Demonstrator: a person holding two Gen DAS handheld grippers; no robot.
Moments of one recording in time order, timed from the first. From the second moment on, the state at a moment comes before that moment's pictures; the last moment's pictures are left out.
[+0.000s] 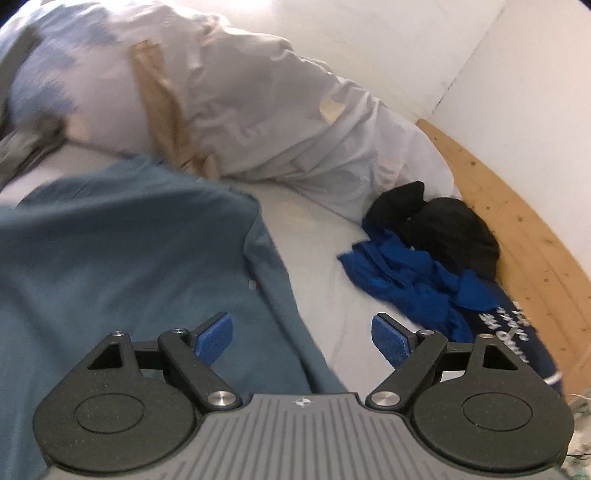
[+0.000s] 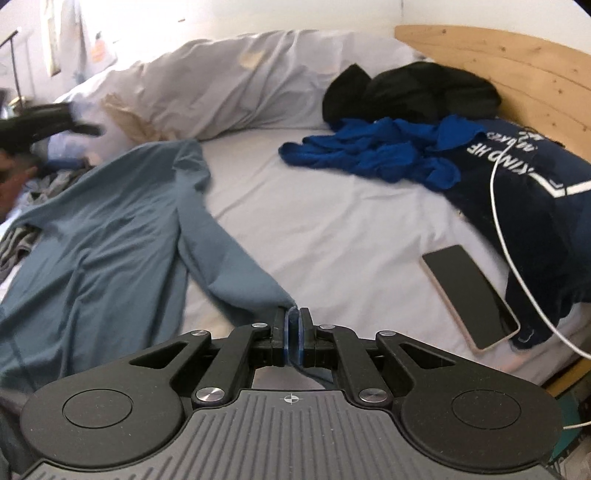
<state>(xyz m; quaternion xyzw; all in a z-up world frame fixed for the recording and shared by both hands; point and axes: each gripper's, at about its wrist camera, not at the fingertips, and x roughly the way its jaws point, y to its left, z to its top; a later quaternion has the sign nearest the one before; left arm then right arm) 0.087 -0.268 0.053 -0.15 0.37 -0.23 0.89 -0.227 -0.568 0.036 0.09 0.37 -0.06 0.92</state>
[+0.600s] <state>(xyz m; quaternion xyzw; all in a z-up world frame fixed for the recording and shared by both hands) 0.259 -0.310 -0.059 -0.14 0.40 -0.24 0.87 -0.226 -0.604 0.013 0.14 0.38 -0.06 0.91</state>
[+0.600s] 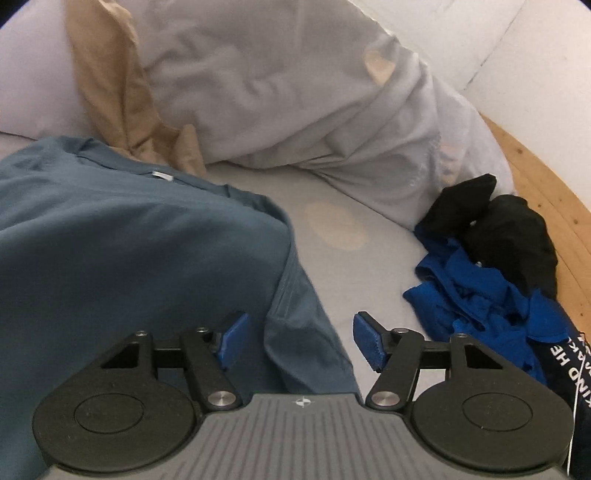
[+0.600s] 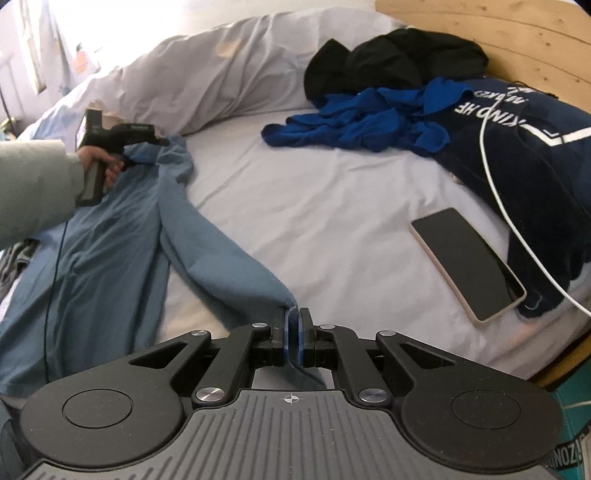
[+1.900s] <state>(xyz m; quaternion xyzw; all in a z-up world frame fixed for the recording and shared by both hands) 0.349 -0.462 -0.090 -0.13 0.41 -0.19 0.88 -0.151 -0.816 -0.031 0.24 0.36 -0.17 0.88</state>
